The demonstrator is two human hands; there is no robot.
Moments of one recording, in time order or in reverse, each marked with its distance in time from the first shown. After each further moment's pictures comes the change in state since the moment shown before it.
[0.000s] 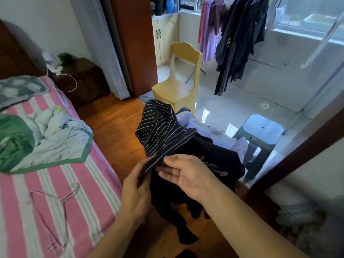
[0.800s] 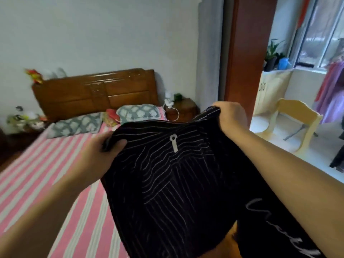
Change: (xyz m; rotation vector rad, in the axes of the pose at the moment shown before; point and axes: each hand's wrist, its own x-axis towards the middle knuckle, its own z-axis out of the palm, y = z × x) left_hand 0.003 0.129 -0.322 0.636 0.515 0.055; right_hand 0.132 -0.151 0.244 -1.348 0.137 -1.107
